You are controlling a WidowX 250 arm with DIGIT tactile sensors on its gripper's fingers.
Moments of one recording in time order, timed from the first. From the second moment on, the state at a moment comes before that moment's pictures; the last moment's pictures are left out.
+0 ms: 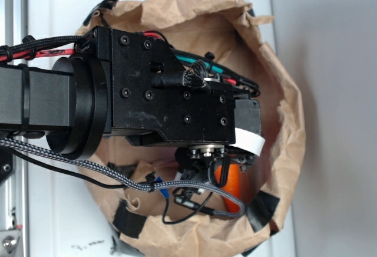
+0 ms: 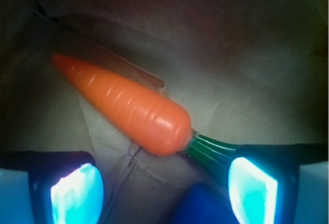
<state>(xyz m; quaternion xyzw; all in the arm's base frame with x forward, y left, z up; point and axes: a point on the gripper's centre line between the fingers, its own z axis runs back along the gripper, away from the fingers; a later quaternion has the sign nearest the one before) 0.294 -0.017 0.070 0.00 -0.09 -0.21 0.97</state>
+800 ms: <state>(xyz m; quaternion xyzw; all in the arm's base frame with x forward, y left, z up) 0.310 -0.009 0.054 -0.06 -0.08 -0.29 0.95</state>
